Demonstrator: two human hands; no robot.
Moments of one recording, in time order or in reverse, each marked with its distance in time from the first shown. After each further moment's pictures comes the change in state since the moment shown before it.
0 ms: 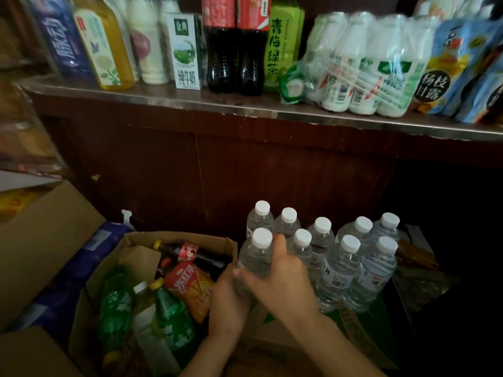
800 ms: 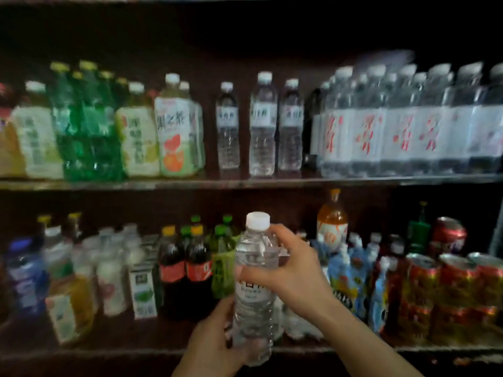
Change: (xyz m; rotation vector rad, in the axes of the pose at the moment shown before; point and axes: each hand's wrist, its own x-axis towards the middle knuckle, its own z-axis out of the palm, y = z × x) left_hand 0.131 0.394 -0.107 -0.194 -0.412 0.287; right_hand 0.176 -0.238 -0.343 0.428 0.132 -0.207
